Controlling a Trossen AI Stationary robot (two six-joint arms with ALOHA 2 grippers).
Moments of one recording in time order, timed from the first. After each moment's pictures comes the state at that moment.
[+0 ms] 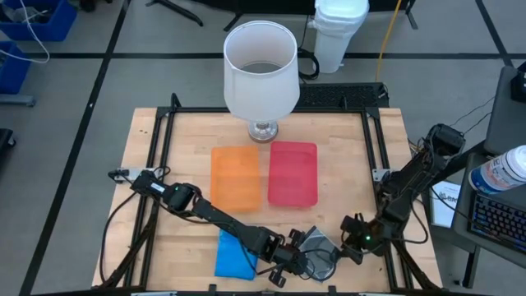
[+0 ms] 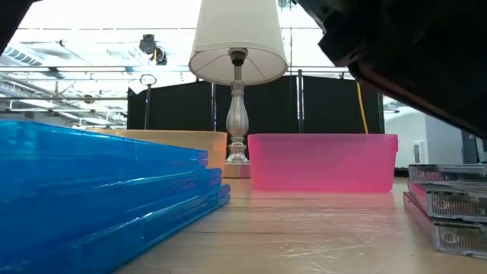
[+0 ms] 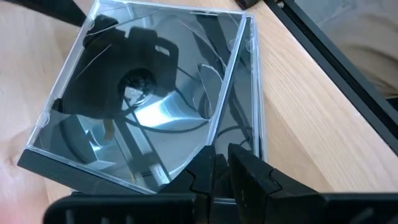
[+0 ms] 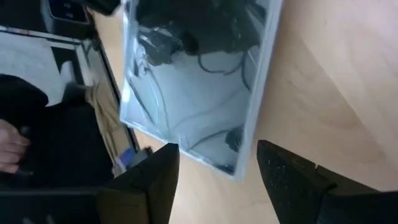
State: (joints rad) left arm -0.46 2.48 2.12 -0.52 -0.11 0.13; right arm 1.00 1.27 0.43 -0.01 0.24 1.61
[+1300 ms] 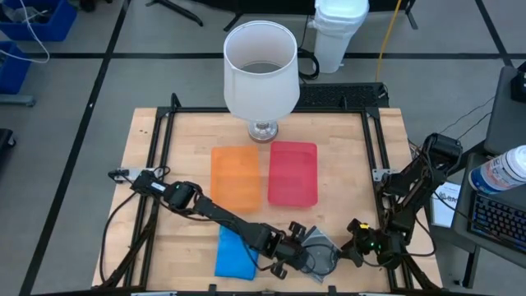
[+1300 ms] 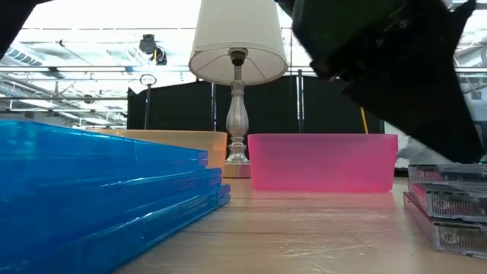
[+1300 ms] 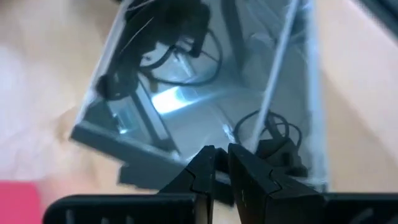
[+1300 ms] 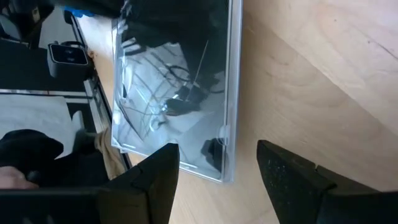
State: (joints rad) left arm -0.44 2.48 2.12 -0.57 -0.21 0.17; right arm 1.18 1.42 0.43 0.08 0.55 1.88
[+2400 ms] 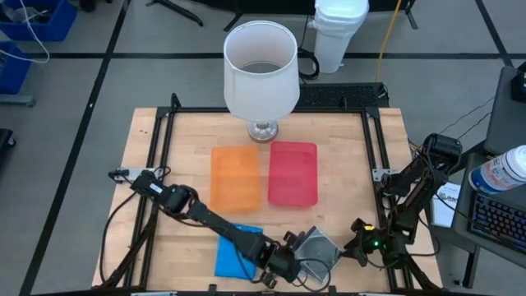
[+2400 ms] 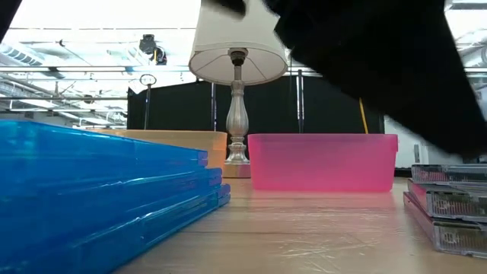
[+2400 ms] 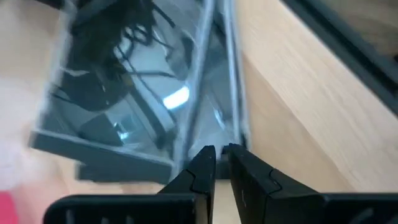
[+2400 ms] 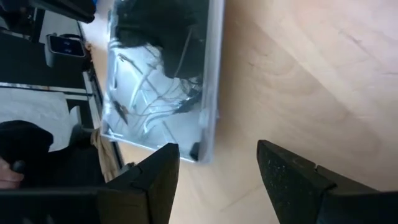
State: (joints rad) left arm -0.50 2.46 2.12 -0.65 -0.18 0.21; right arm 1.25 1.42 0.39 0.08 0.60 1.90
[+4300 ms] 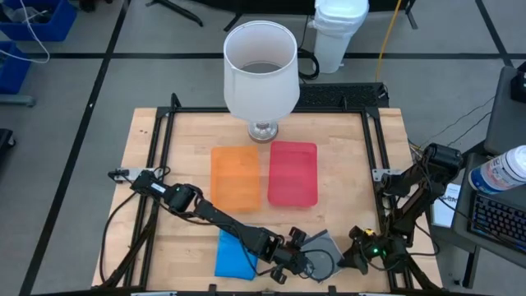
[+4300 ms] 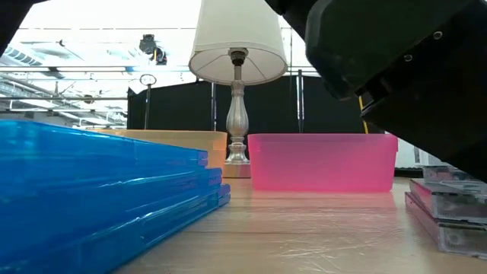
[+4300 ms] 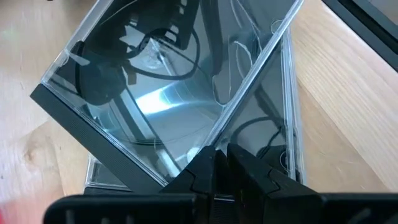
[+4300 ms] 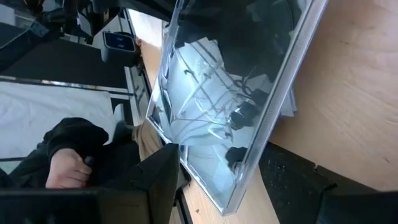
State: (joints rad) left arm -0.46 2.50 2.07 -0.45 -0.19 0.17; right arm 1.24 1.57 0.39 0.41 0.65 1.79
